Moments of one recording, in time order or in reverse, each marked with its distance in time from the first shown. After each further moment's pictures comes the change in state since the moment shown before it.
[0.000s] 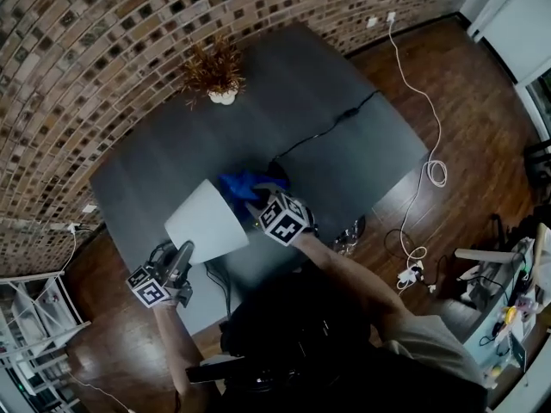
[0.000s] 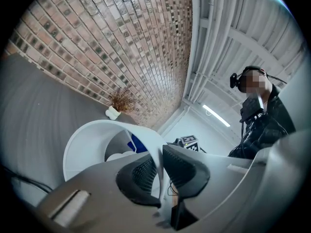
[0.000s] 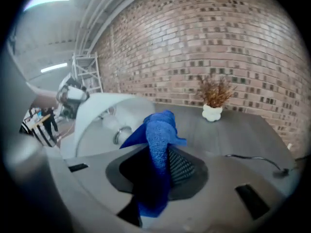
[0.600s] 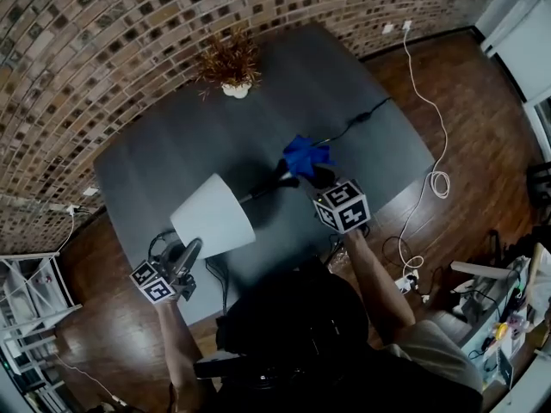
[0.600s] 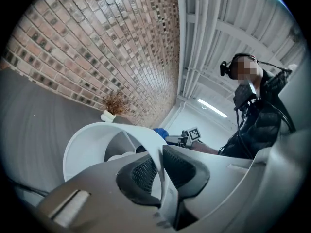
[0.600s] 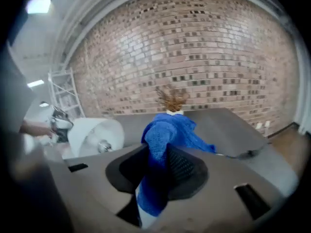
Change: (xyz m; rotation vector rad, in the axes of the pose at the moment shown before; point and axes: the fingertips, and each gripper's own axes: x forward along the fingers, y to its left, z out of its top) left arm 0.002 -0.014 -0.013 0.138 0.010 -0.018; right arm -0.107 -0.100 -0.014 0.208 -0.081 -0.188
